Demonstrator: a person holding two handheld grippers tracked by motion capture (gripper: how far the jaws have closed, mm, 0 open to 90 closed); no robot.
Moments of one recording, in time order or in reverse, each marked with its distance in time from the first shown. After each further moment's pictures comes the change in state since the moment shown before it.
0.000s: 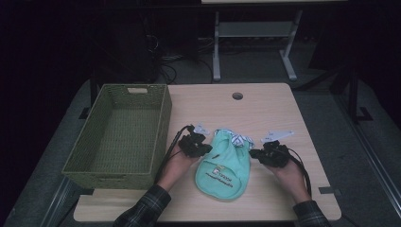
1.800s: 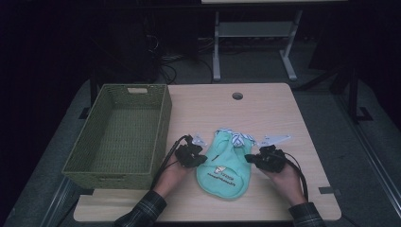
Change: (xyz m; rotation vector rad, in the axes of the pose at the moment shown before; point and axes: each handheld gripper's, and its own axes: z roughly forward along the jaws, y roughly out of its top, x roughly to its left) left arm -0.008 -0.022 0.001 0.083 0.017 0.046; right arm 0.023 -0.007 0.001 0.004 0.056 0.002
